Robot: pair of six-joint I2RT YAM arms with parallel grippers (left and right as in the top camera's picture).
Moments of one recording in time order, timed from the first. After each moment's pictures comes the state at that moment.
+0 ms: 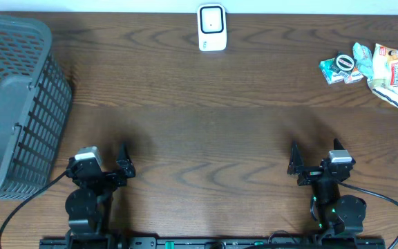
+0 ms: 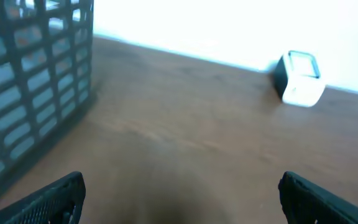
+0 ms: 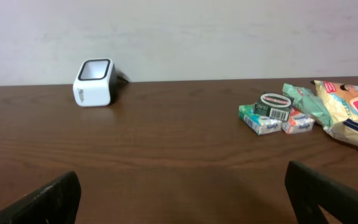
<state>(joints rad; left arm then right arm) 0.03 0.07 0.13 -0.27 -0.02 -0.20 0.01 0.01 0.01 -0.07 -0.06 0.04</state>
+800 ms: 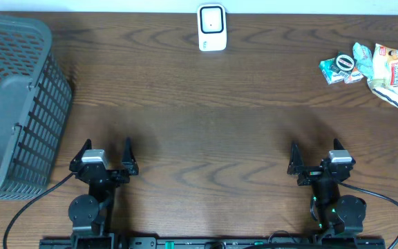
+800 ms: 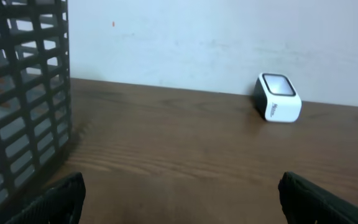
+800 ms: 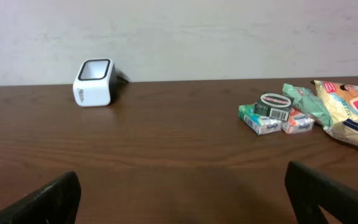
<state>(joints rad) 0.03 0.01 0.01 -0.06 0.05 -0.11 0.01 0.01 0.01 -0.07 -0.06 0.04</state>
